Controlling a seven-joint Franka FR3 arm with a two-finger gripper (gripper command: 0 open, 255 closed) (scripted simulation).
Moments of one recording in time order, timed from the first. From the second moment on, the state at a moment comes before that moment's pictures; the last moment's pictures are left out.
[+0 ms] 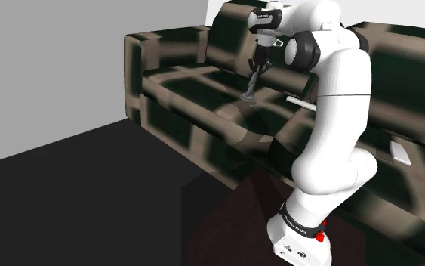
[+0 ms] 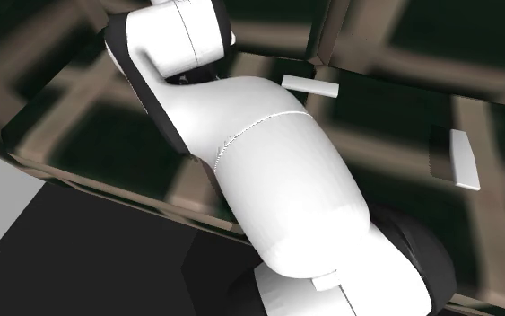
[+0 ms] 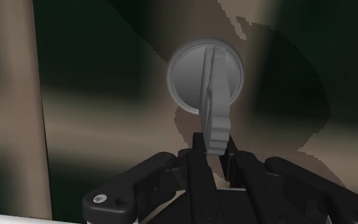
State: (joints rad) arm -0.49 0.46 -0.33 -1.23 0.09 1.70 0.64
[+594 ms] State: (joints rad) arm -0.51 0.50 -0.33 -1.05 0.10 1.55 0.63
